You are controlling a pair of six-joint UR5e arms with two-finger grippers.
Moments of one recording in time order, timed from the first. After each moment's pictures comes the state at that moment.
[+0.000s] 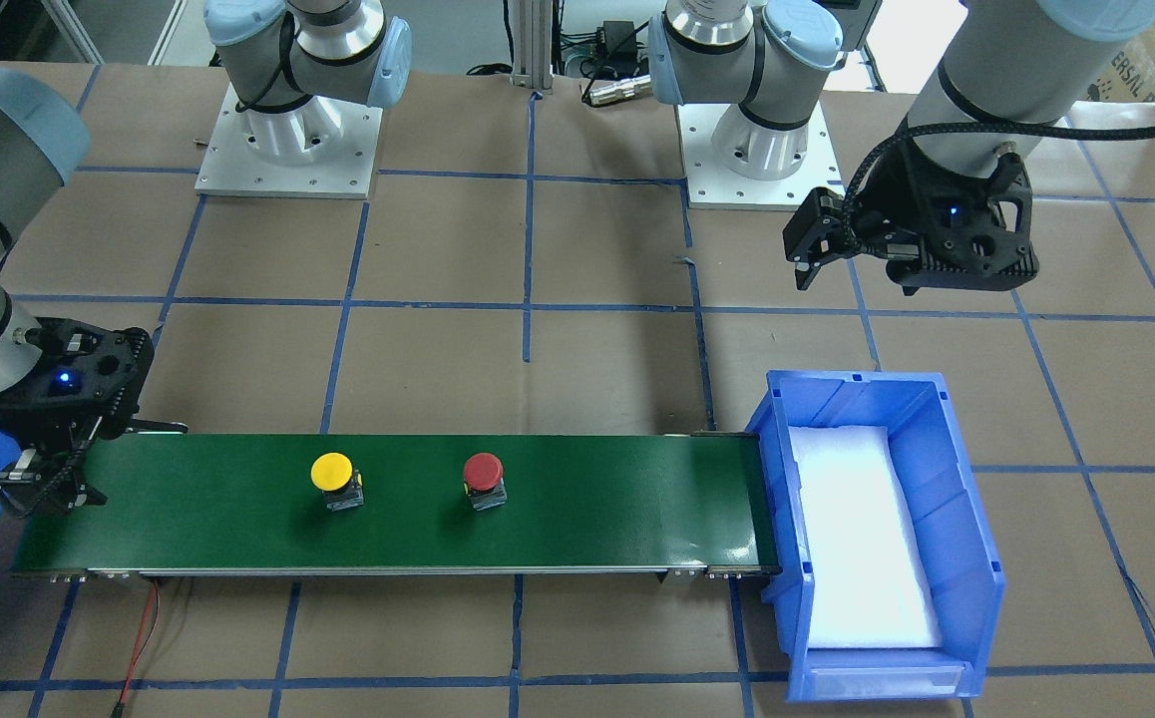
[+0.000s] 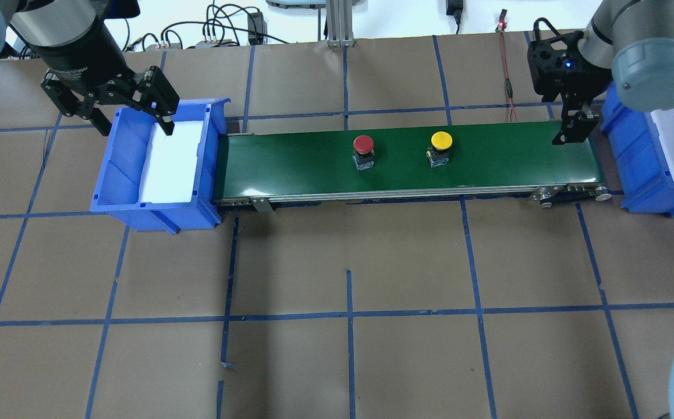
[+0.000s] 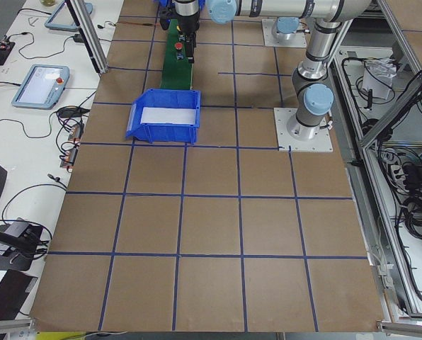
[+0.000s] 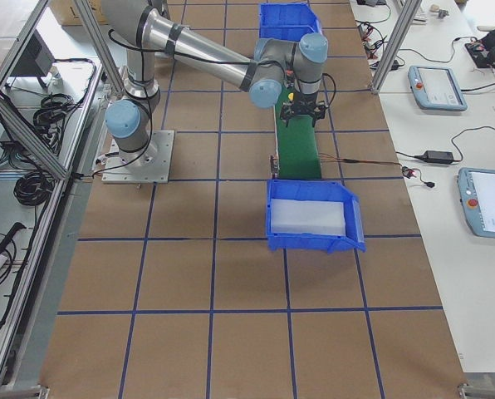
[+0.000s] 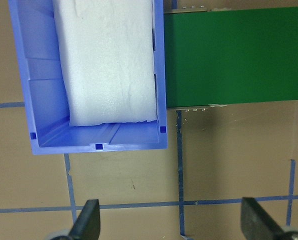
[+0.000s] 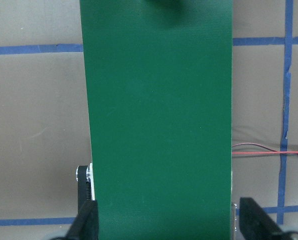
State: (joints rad) left arm -1.50 -1.65 -1.46 -1.67 1.58 0.11; right arm 1.34 -1.29 1.63 -1.95 -1.56 -1.77
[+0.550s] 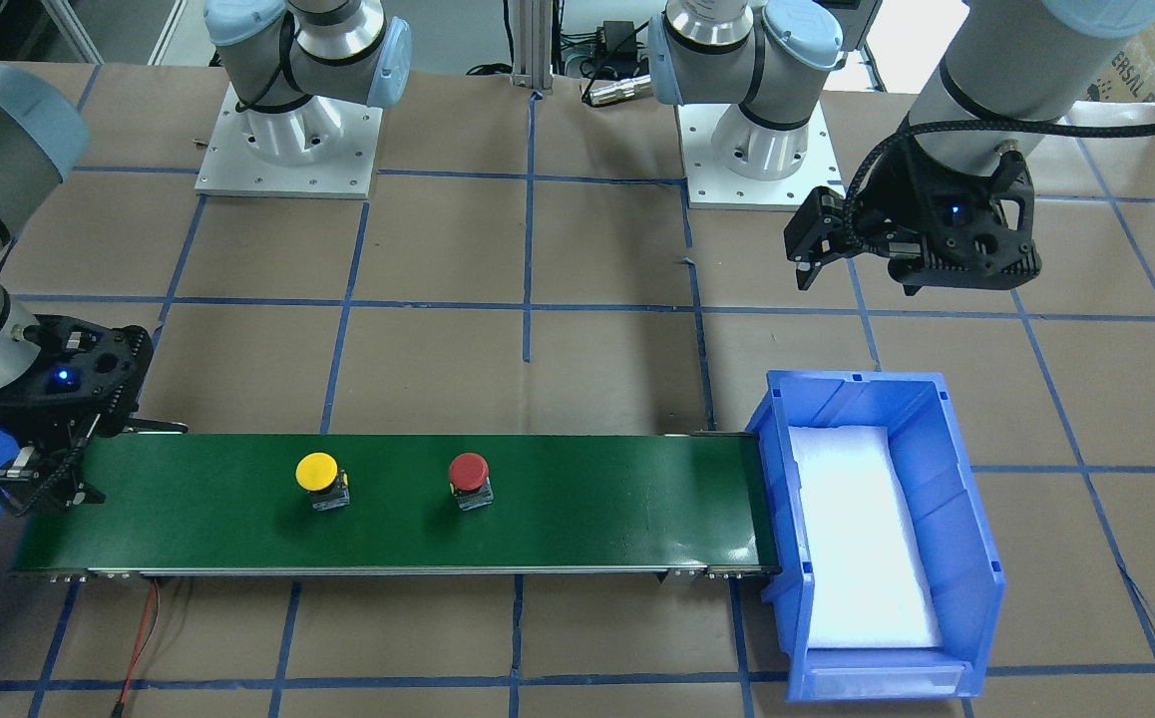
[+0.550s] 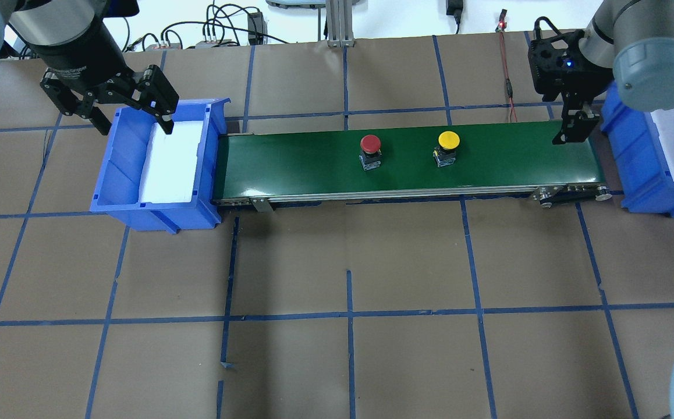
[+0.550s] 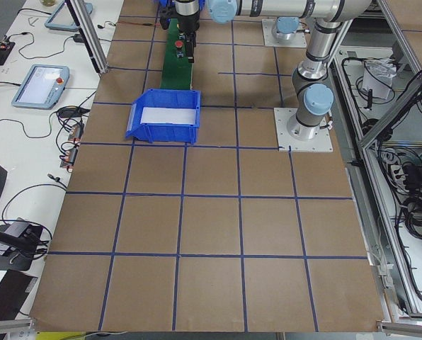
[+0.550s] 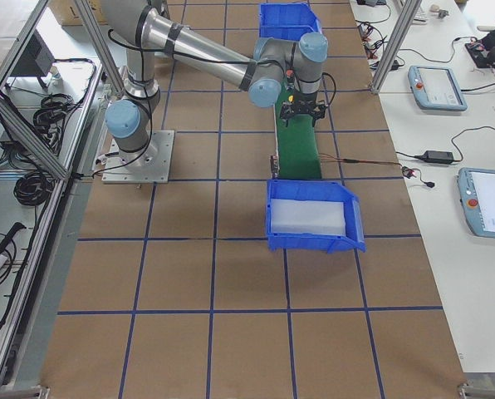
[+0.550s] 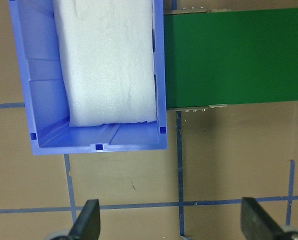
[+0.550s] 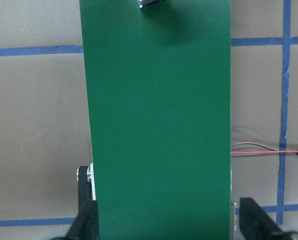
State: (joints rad) left arm -1.50 -1.65 -1.46 -1.66 1.58 0.11; right arm 1.34 -1.29 1.63 -1.95 -1.56 -1.77
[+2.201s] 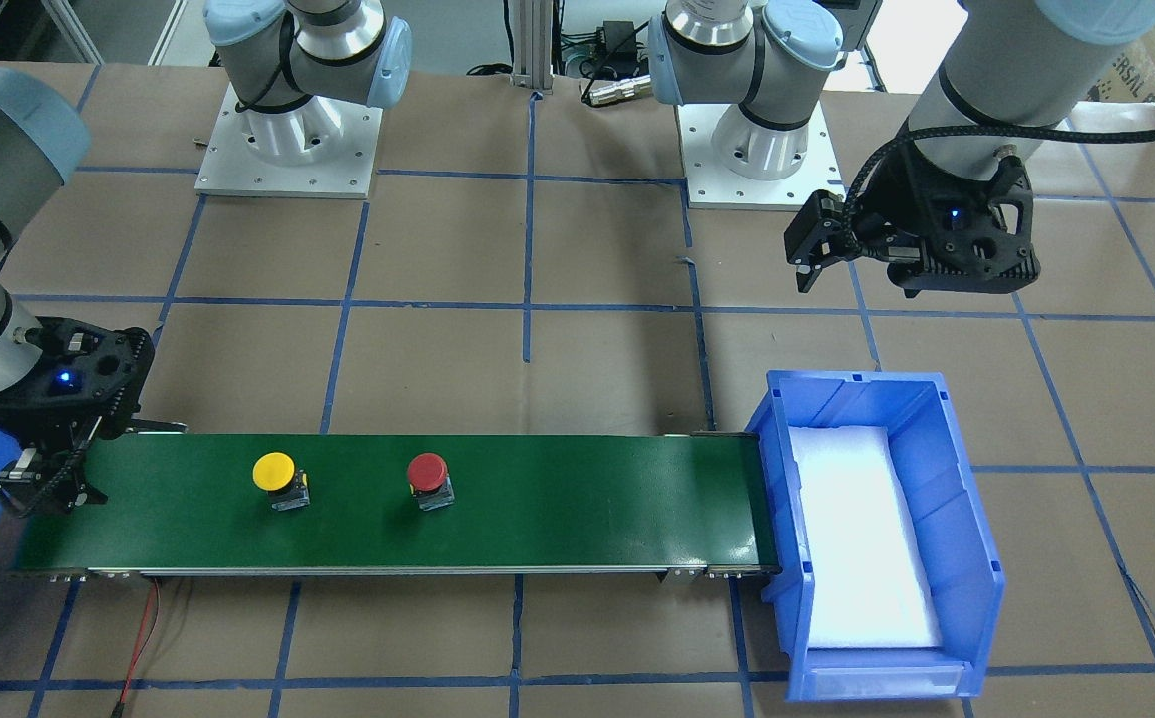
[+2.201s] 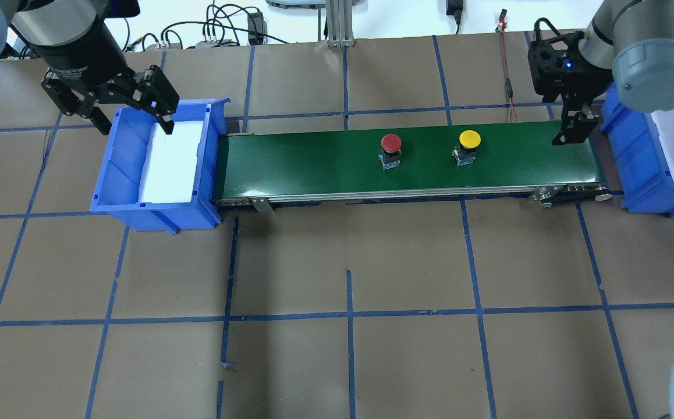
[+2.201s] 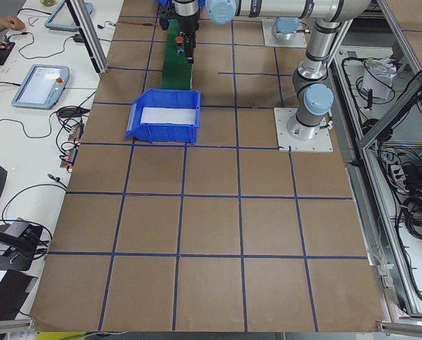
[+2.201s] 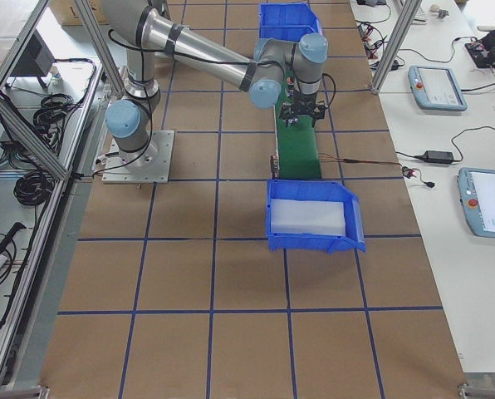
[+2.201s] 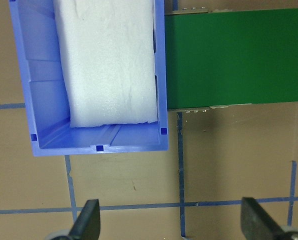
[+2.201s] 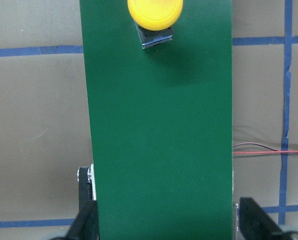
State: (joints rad) left arm -1.50 -1.66 -1.46 -1.66 1.59 0.11; right arm 1.34 -1.29 1.63 -1.95 -1.56 -1.76
